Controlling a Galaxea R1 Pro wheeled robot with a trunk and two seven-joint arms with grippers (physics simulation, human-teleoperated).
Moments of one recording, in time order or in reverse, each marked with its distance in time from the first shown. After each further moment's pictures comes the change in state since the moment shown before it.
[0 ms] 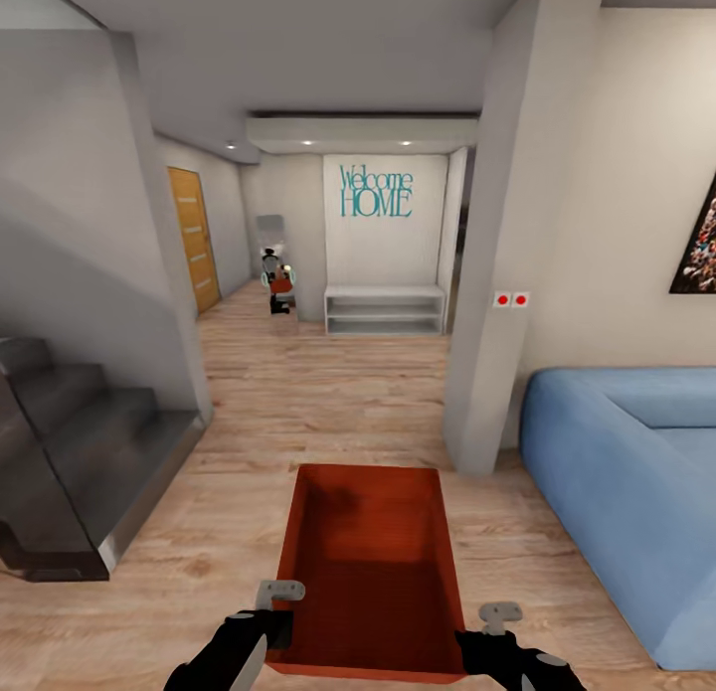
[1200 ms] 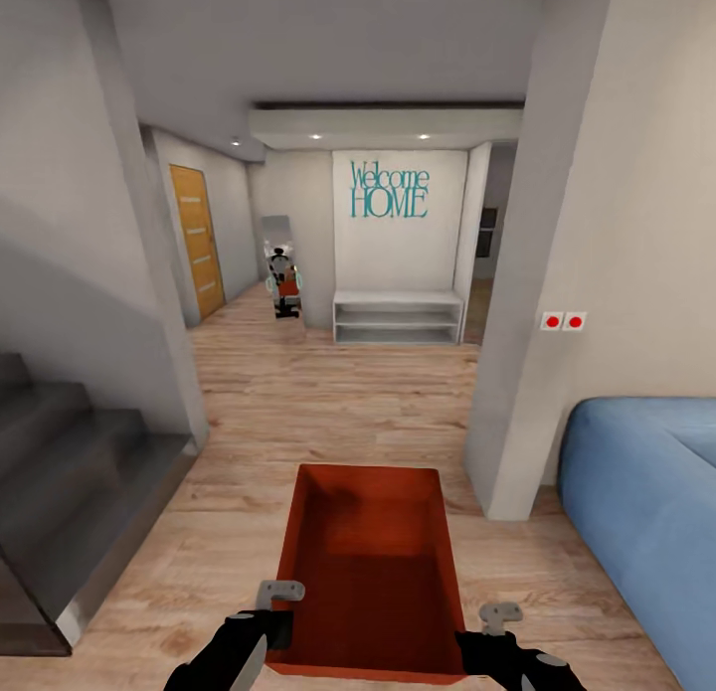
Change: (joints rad) left arm 0.000 0.000 -0.003 0.001 0.002 0.000 0.002; right arm 0.000 -0.001 0.002 0.002 -0.004 0.001 -0.001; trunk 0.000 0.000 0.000
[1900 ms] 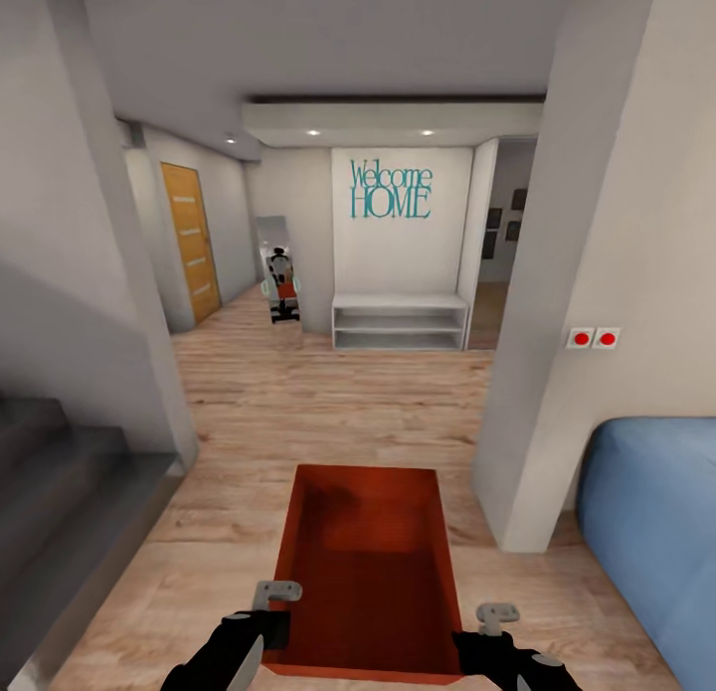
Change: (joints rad) left arm 0.000 0.005 0.020 0.001 -0.015 0.000 -0.012; right arm -0.001 0.000 0.060 0.001 -0.061 -0.002 -0.028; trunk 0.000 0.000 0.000
